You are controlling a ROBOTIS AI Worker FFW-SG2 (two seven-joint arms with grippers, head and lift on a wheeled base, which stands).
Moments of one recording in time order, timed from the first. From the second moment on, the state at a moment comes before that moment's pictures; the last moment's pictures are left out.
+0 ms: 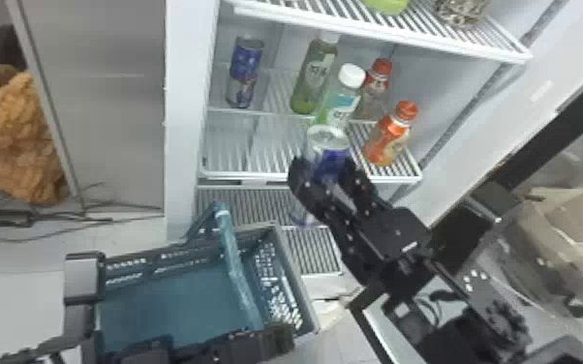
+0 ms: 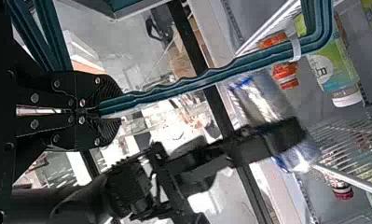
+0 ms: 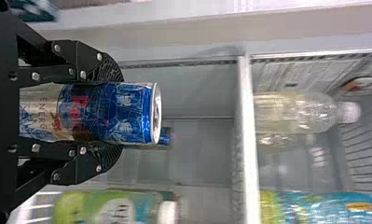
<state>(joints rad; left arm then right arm) 0.38 0.20 -0.21 -2.10 1.01 1.06 -0.61 0.72 -0.25 -0.09 -2.59 -0.26 0.39 0.20</state>
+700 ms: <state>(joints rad) 0.38 0.20 -0.21 -2.10 1.01 1.06 -0.61 0.79 -0.22 -0.06 -2.55 -0.44 0.62 0.23</state>
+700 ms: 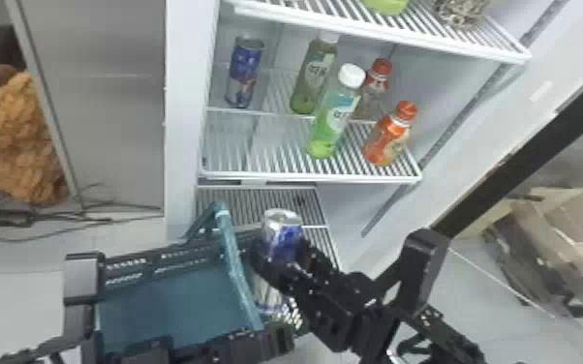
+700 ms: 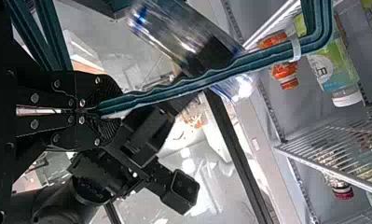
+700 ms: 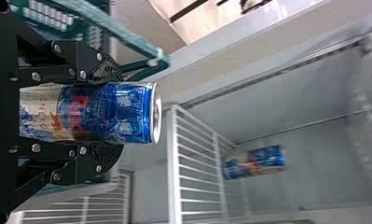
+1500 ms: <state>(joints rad) 0.38 0.20 -0.21 -2.10 1.01 1.06 -0.61 0.74 -0.23 -0.07 -2.49 -0.44 0.63 0.23</state>
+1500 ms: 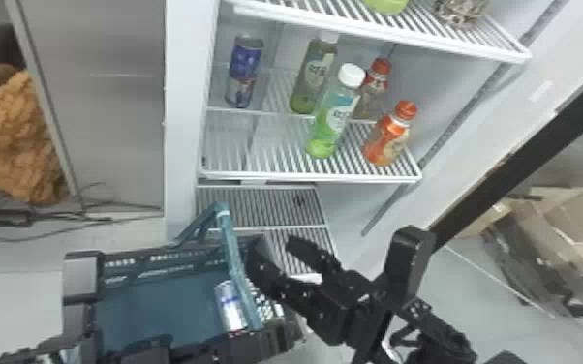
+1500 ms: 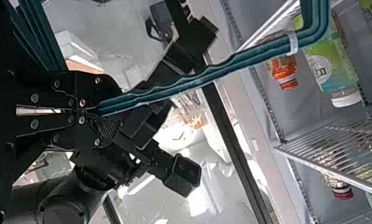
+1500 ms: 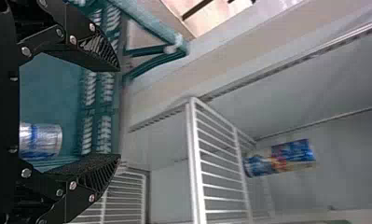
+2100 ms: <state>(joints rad) 0.38 0.20 -0.21 -2.10 1.01 1.06 -0.61 0.69 -0.23 -0.09 -2.49 -0.38 0.38 0.25</state>
